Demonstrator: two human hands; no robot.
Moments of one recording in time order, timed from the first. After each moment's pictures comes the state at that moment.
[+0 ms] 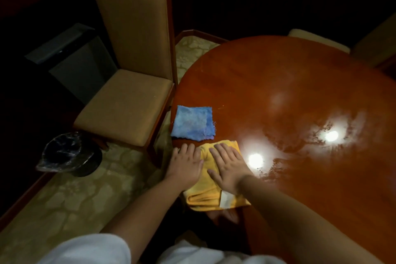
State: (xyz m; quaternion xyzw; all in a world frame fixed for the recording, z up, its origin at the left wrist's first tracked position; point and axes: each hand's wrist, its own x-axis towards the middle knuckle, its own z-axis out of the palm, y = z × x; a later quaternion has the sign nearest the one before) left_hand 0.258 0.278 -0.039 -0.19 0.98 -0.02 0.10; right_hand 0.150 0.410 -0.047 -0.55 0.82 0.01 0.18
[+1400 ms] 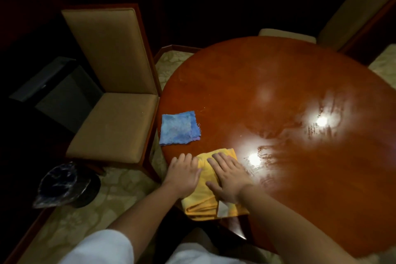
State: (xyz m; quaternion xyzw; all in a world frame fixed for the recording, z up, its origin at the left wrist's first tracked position) left_hand 0.263 0.299 -0.023 -0.09 0.99 -0.03 0.13; right_hand 0.174 0.453 -0.038 -0.50 0.84 -0.01 0.20
